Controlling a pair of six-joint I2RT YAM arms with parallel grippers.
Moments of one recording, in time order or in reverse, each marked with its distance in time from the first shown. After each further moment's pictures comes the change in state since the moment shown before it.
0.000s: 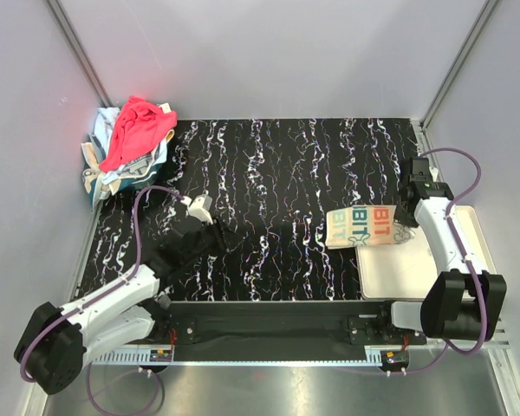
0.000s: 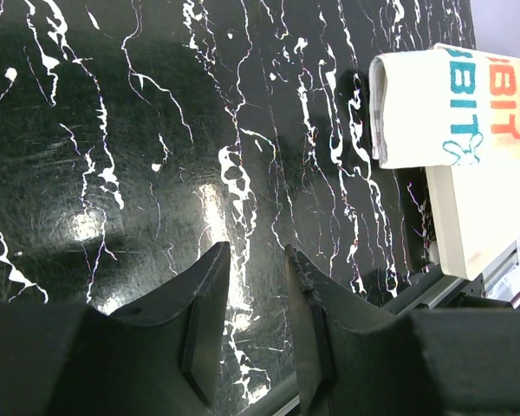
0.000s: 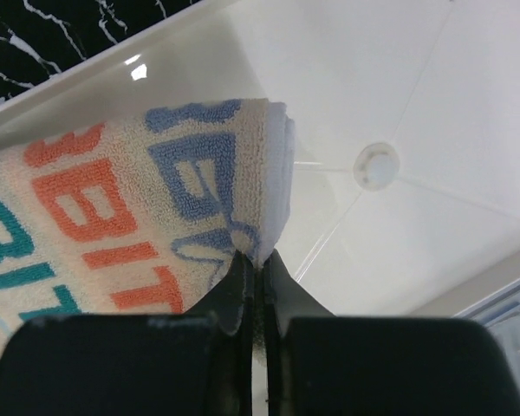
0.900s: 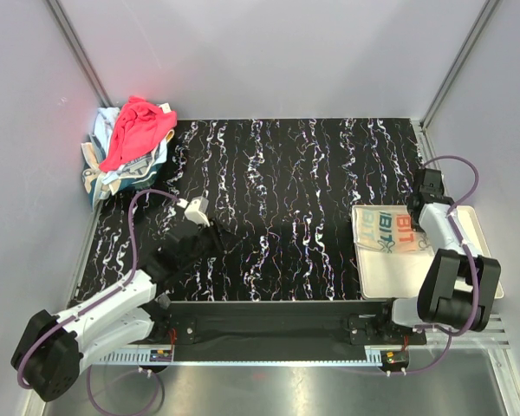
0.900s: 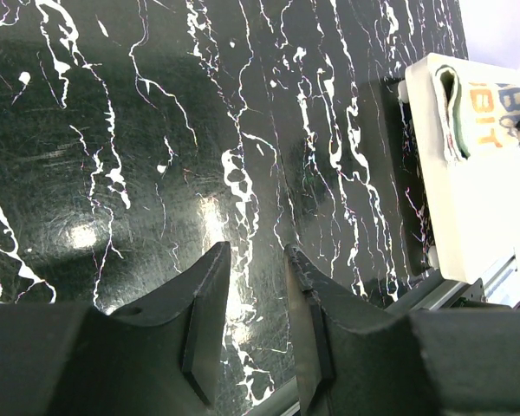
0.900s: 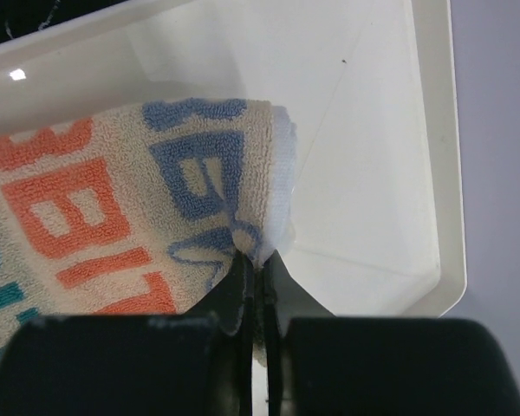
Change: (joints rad) left arm -0.002 -0.061 -0.040 0.014 -0.026 -0.002; right arm -0.159 0.063 -0.168 0.325 0.125 -0.357
